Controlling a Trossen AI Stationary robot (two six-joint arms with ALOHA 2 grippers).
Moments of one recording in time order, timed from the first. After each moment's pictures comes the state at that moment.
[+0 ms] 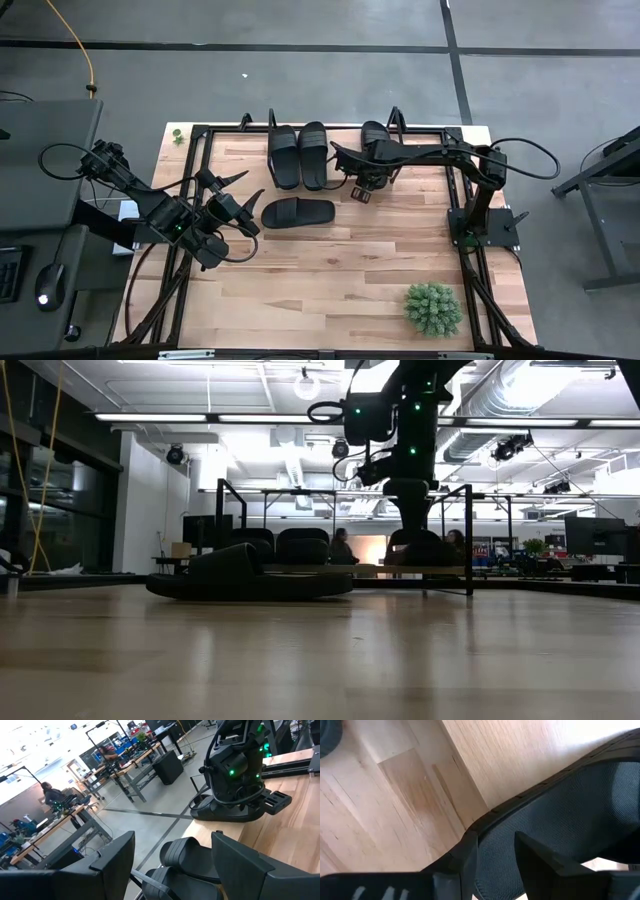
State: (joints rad) left arm -0.51 1.17 1.13 -0.88 -1.43 -0.39; right arm -0.27 1.82 1.40 -1.04 0.29 0.13
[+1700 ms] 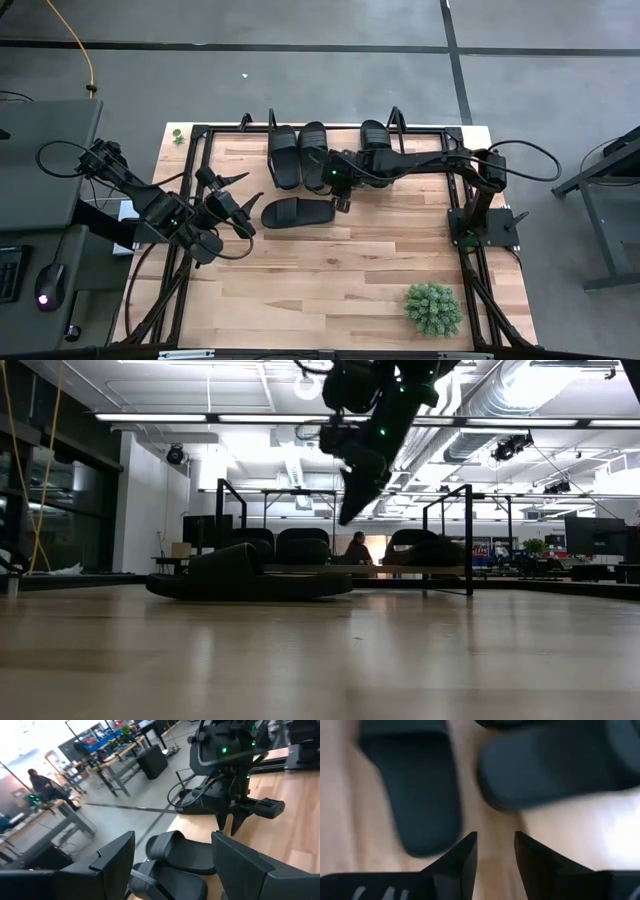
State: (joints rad) left arm -0.51 1.13 1.13 -0.90 -1.33 -0.40; right arm -0.18 1.82 1.40 -0.63 0.12 -0.05
